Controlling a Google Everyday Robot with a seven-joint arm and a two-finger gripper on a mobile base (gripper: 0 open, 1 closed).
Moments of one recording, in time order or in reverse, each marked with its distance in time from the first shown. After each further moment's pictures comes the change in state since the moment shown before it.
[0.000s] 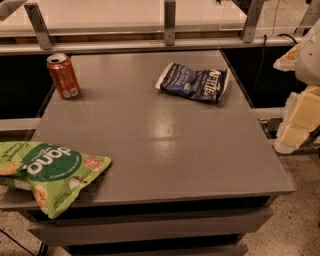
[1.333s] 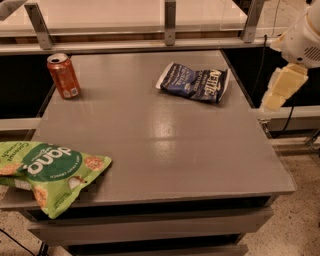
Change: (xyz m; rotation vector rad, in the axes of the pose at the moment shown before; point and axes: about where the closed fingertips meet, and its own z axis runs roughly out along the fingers) arm 0.013 -0.108 0.044 0.109 -0.044 0.057
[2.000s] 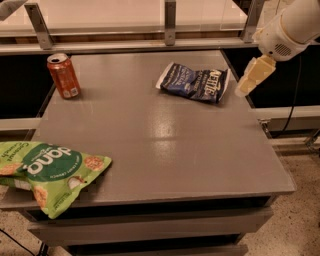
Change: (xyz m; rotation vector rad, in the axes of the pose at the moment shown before) arm -0.035 -0.069 0.055 0.076 -0.159 0.031
